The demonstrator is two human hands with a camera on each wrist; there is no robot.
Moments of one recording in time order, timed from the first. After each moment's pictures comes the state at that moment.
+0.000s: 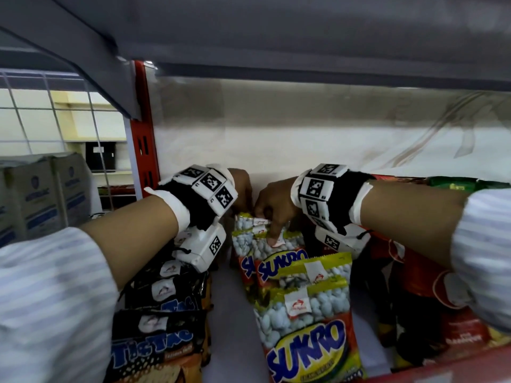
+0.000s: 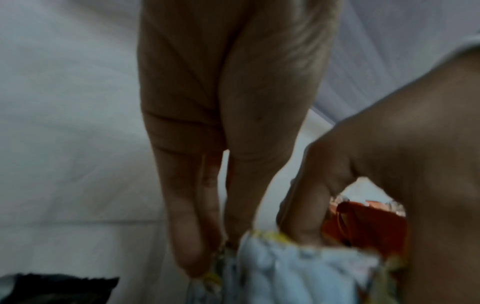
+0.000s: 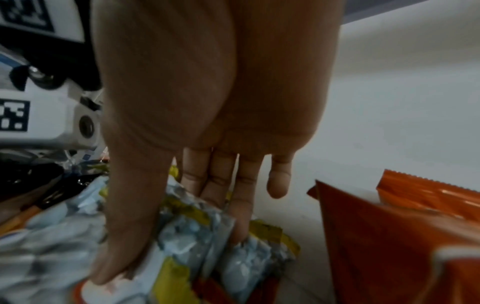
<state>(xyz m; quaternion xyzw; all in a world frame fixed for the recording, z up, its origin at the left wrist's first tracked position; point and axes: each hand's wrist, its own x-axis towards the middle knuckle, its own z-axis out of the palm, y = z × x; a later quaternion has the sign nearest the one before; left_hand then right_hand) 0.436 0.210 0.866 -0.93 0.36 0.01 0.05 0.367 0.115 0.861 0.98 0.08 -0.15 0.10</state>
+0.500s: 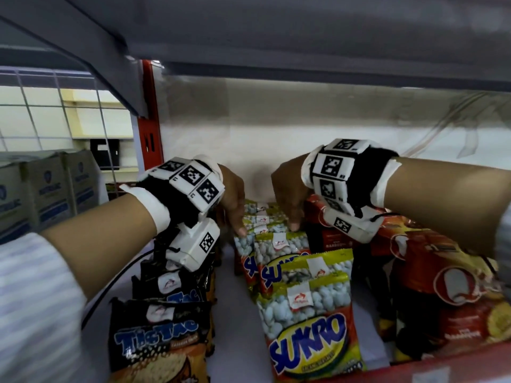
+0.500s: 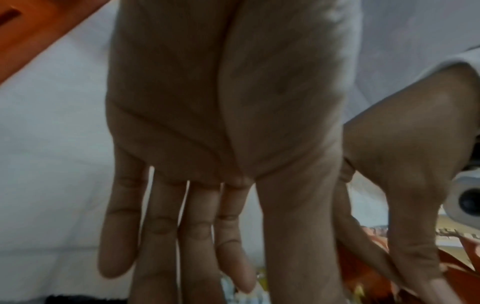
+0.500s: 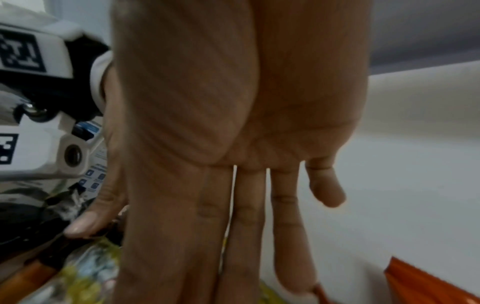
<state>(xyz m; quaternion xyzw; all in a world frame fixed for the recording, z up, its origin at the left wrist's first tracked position) 0.435 0.243 0.873 -0.91 0.36 0.20 -0.01 0.356 0.111 0.894 0.98 0.02 -0.16 0.08</state>
